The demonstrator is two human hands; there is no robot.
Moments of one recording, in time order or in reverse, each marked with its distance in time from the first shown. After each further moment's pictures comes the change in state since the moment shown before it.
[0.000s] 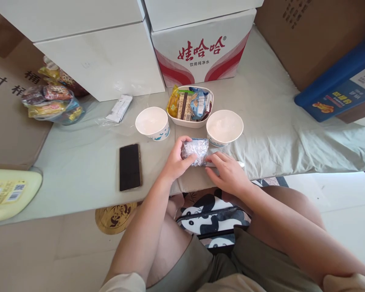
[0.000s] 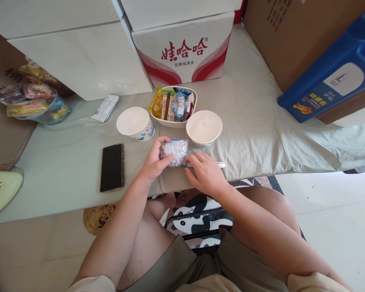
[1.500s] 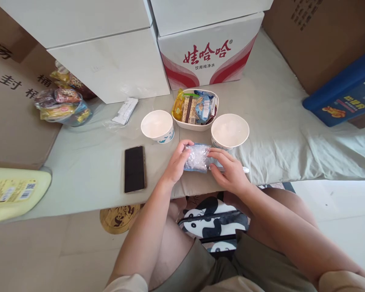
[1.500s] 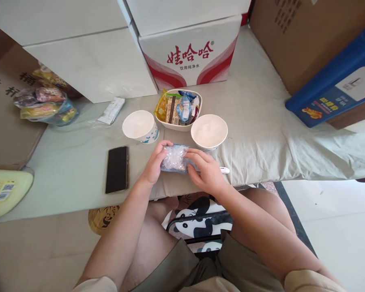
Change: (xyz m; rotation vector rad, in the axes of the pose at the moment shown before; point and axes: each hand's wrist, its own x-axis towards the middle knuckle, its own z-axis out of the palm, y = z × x) left_hand 0.003 -0.014 -0.014 0.026 -0.023 -0.001; right_hand 0.016 0.004 0.010 0.265 0.348 -0.182
